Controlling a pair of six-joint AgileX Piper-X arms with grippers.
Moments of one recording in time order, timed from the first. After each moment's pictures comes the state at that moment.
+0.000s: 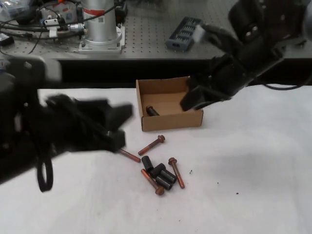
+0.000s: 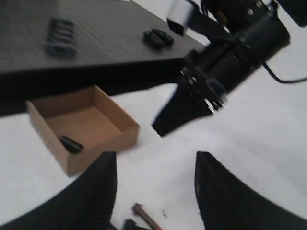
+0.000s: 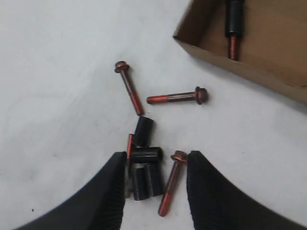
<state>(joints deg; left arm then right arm) -29.4 58.3 -31.5 -10.6 11.2 -13.0 28.4 108.2 -90.5 52.5 -28.2 -3.2</state>
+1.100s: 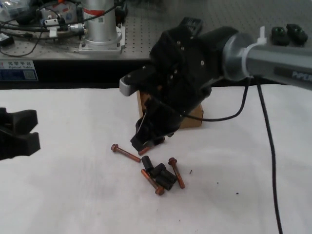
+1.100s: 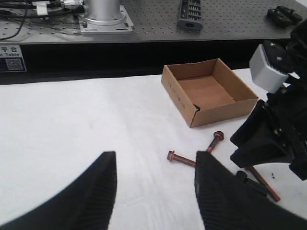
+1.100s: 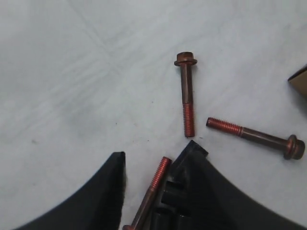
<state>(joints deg) -11.8 41.0 -31.1 15.2 6.7 -6.3 42.9 114.9 -90.7 46.6 -16.7 -14.0</state>
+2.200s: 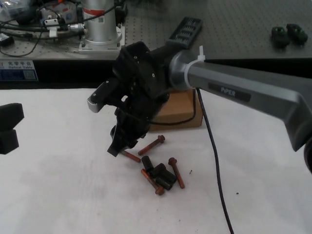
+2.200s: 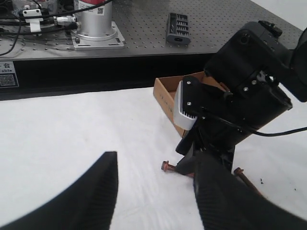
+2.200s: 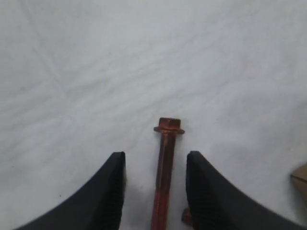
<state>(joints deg) -5.5 38.6 -31.1 15.1 16.0 -4.4 46.5 132.2 -110.5 50.8 -9.9 -22.5</state>
